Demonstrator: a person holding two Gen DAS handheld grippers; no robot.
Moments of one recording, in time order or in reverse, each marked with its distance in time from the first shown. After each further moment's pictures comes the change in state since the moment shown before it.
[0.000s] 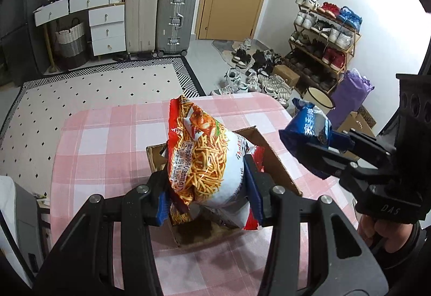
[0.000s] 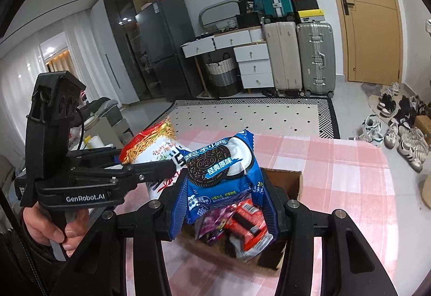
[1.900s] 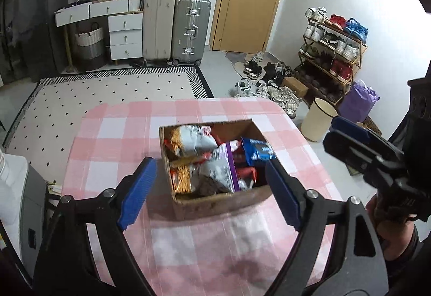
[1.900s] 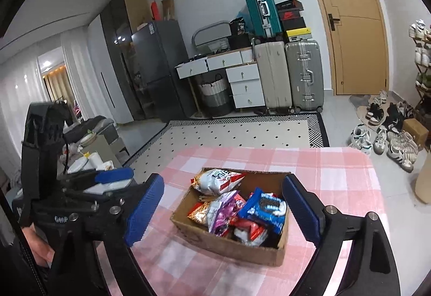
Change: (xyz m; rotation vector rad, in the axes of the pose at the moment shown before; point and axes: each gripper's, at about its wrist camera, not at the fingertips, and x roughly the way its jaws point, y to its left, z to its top) left arm -0.065 -0.020 -0.055 -0.042 -0.086 0.083; right arm -0.070 0.021 -0.022 0.026 -0.128 -0.044
